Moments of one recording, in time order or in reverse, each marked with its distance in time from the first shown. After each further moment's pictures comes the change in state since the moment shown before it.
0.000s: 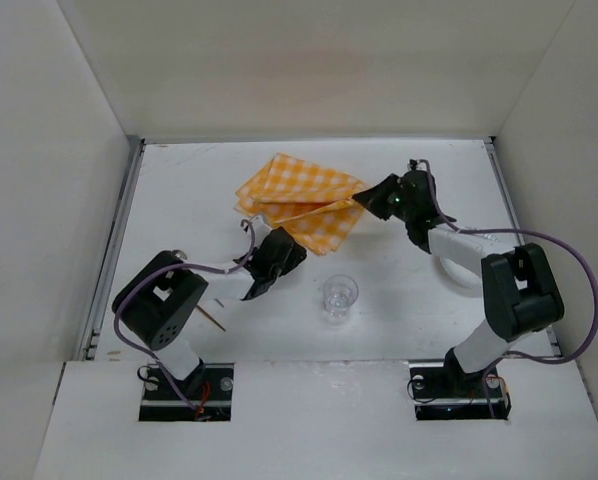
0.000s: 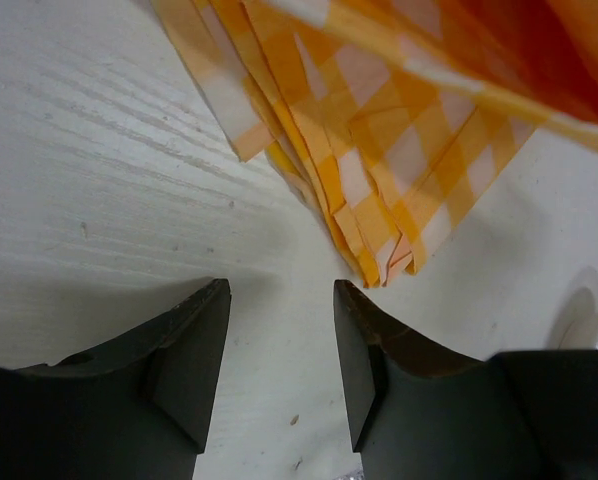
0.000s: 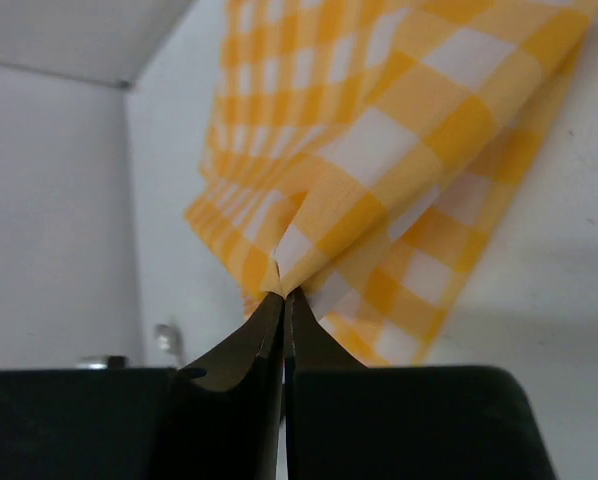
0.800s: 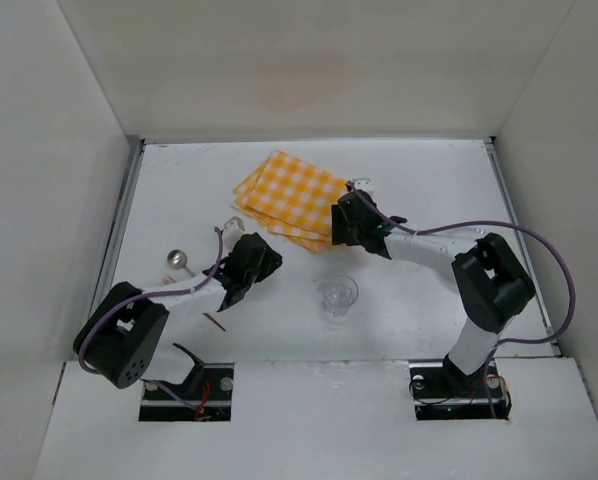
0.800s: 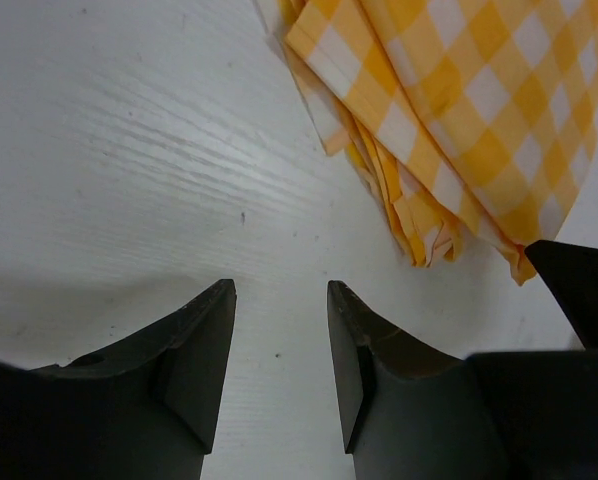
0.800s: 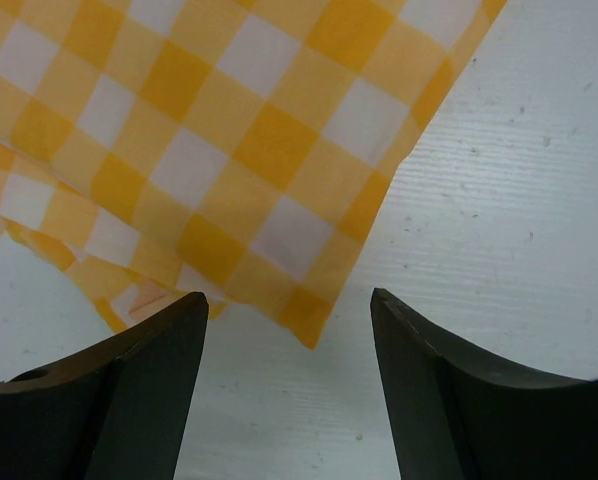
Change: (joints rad) left arm 0.121 -0.272 -0.131 -0.138 0.031 0.086; right arm 0.307 0.110 0.150 -0.414 0.541 -0.520
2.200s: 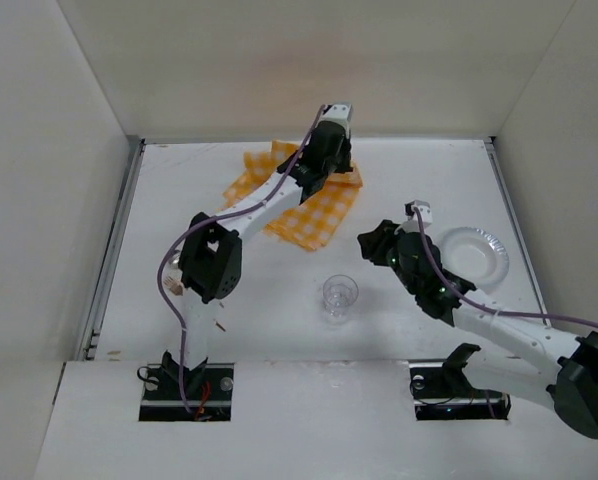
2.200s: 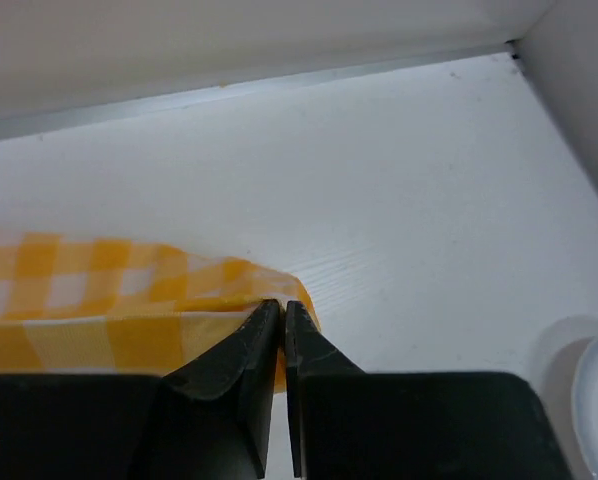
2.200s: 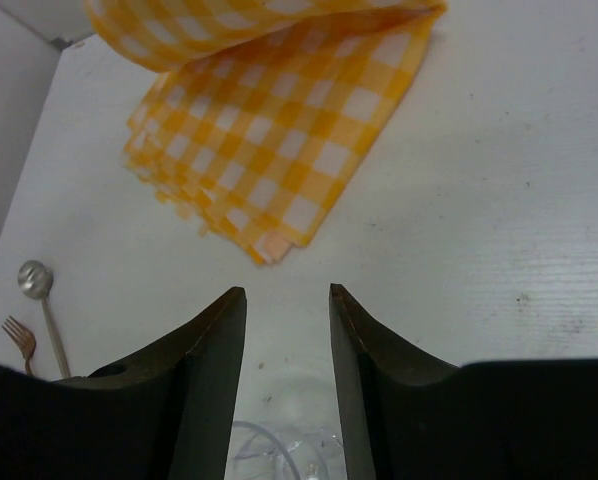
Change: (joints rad) left arm -0.080 0.772 1.385 -0.325 0.116 0.713; right arm 0.075 -0.703 -0.520 0.323 0.023 0.205
